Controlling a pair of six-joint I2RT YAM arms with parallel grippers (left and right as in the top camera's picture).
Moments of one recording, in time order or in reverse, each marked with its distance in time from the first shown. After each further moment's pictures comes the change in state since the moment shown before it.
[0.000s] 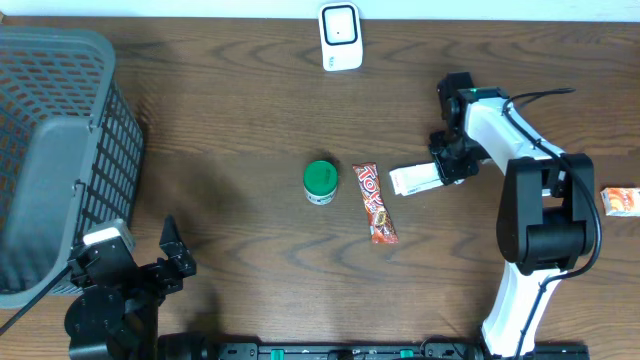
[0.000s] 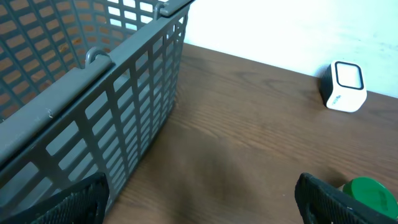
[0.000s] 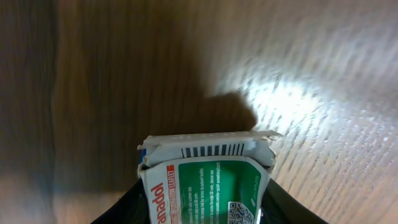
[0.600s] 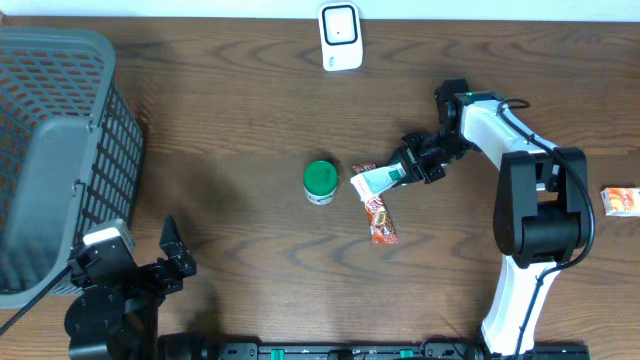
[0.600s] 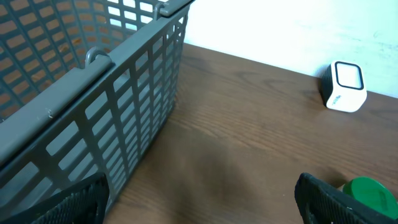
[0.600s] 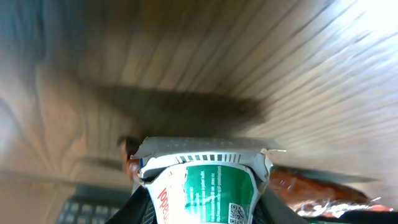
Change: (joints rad) left arm 0.000 0.000 0.000 0.000 0.000 0.000; right arm -0.002 0.040 -0.010 0.011 -0.685 -0.287
